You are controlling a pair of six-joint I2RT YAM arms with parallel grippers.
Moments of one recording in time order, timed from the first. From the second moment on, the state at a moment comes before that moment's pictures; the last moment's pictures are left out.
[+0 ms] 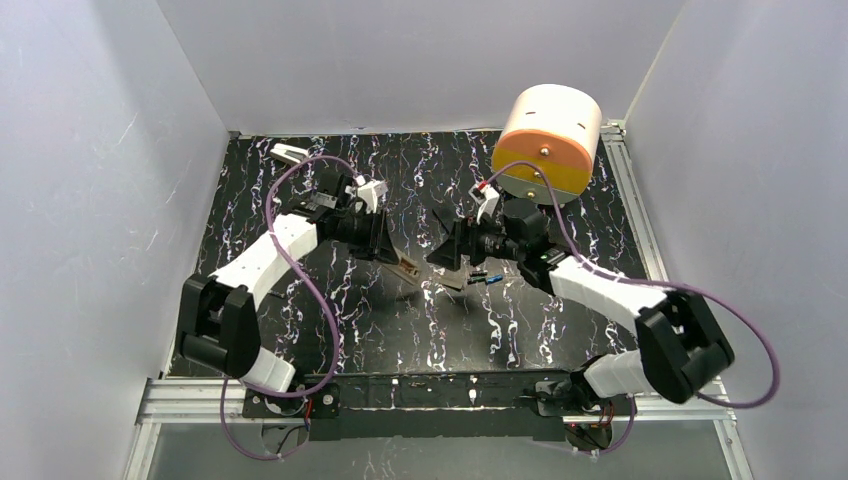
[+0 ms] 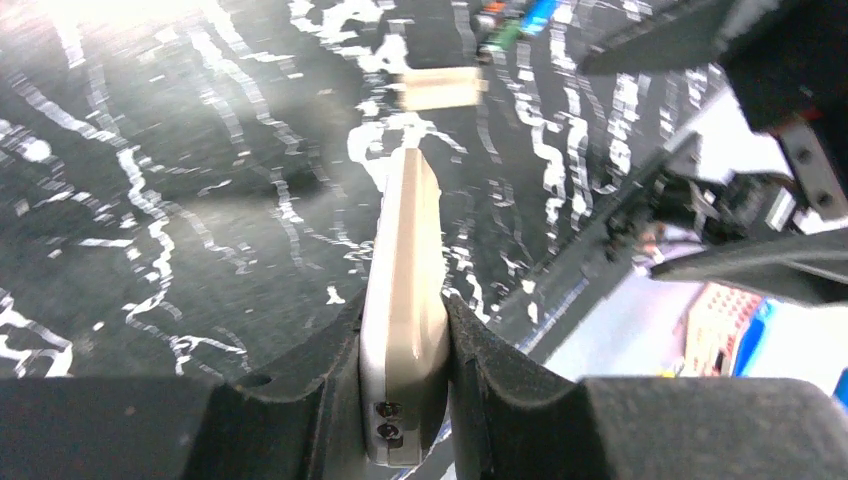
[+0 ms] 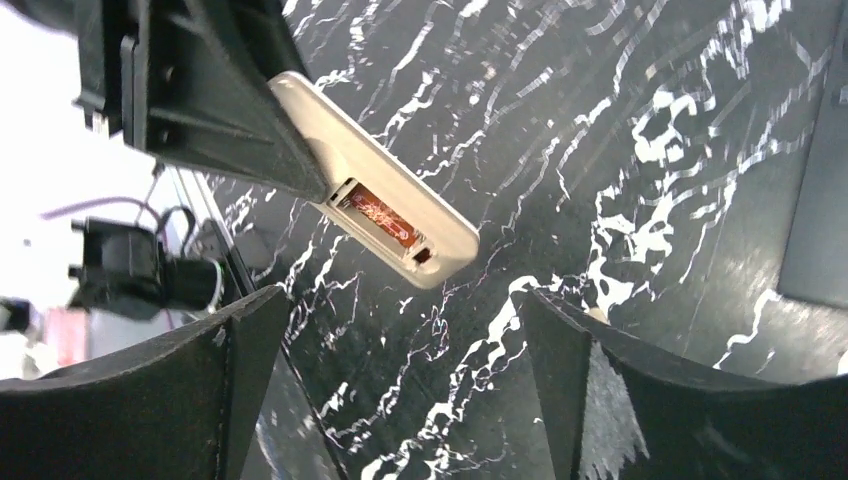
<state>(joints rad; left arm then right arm) -0.36 1.51 1.09 -0.65 0.55 -0.29 0.62 1.40 0.73 0.26 -0.50 0.57</state>
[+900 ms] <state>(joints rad) -0.40 1.28 1.16 -0.80 1.13 0.10 0.73 1.36 0.97 -0.12 -1.06 0.12</state>
